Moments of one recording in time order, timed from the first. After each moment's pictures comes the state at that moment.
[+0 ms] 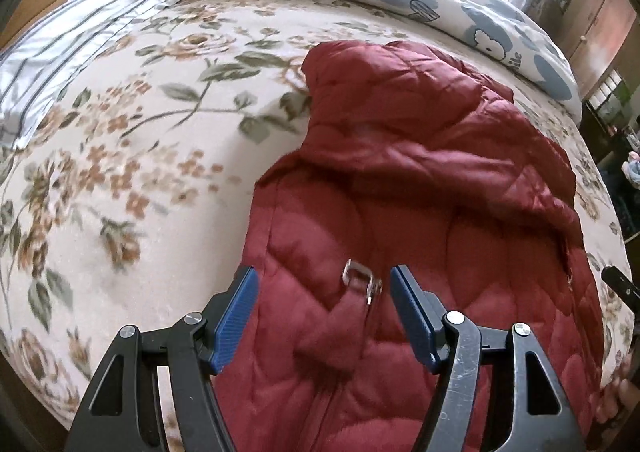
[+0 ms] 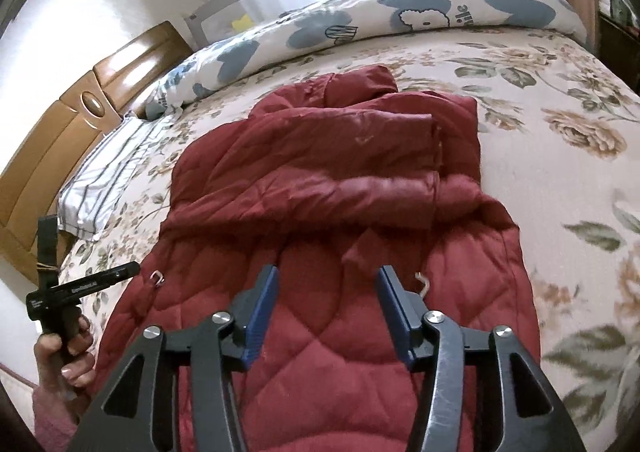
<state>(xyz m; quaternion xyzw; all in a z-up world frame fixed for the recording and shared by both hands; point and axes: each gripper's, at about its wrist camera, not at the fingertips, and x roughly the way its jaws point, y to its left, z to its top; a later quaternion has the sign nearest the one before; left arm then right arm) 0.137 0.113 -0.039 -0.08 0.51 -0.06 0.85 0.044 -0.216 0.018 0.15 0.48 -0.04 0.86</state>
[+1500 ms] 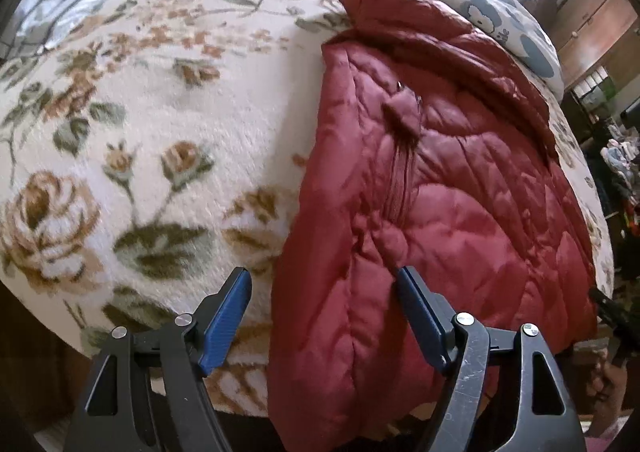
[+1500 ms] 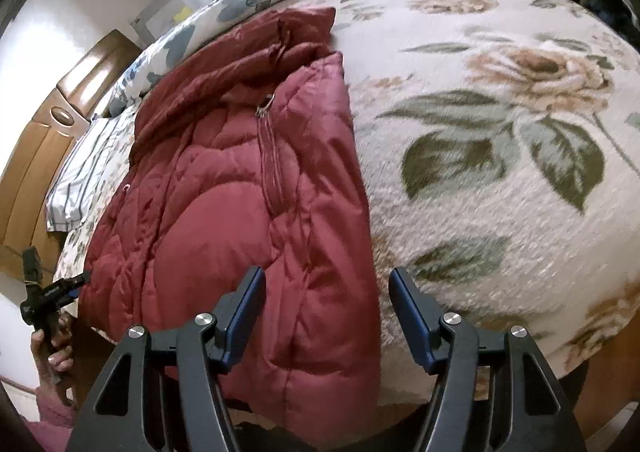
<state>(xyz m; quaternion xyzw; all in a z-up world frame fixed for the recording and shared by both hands) 0.003 0.189 -0.062 -0.12 0.56 -0.10 0.81 -0.146 -0.267 -0.002 0.22 0.54 -0.11 0.81</state>
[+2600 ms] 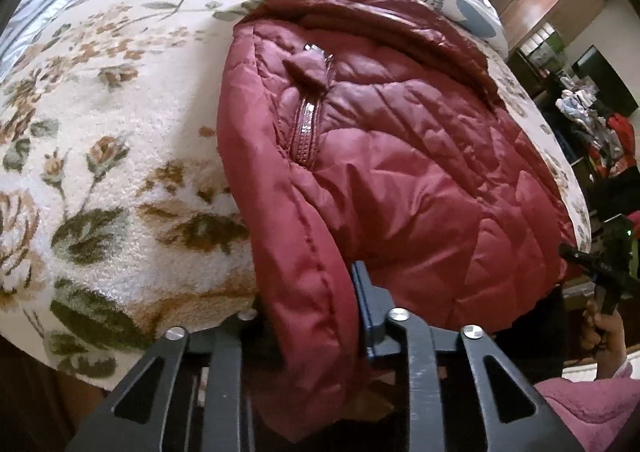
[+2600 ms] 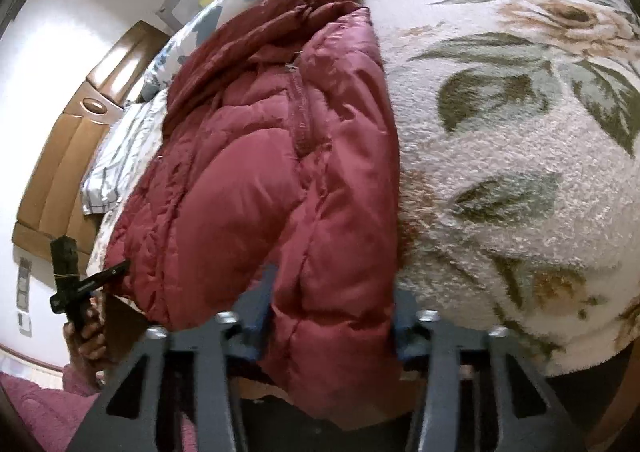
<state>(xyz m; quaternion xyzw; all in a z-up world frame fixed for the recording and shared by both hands) -0.016 0.156 -0.065 -0.08 0.55 -0.19 0.81 -0.164 -0.259 -0.016 0.27 0.54 -0.03 0.80</state>
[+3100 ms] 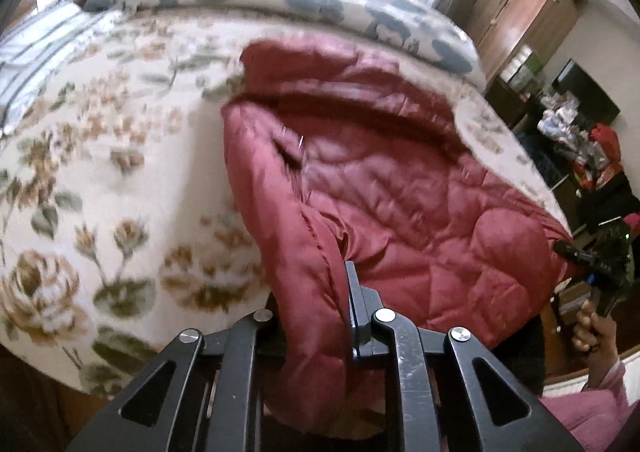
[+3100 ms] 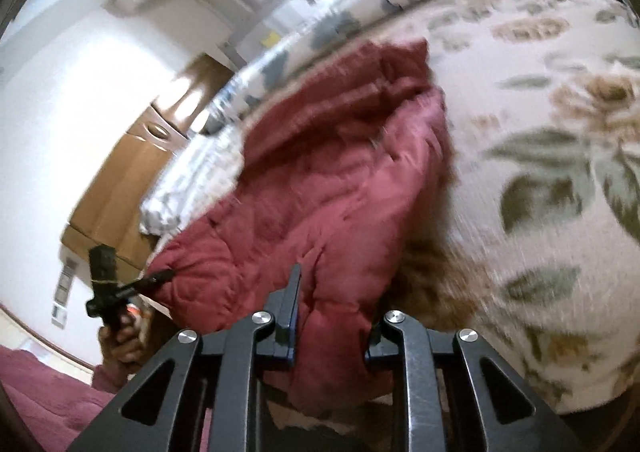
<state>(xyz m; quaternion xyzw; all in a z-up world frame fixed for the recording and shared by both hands) -0.027 0.170 0.024 -0.09 0.47 -0.21 0.85 -0.149 -0.259 0.053 0.29 0.42 0.05 0.86</state>
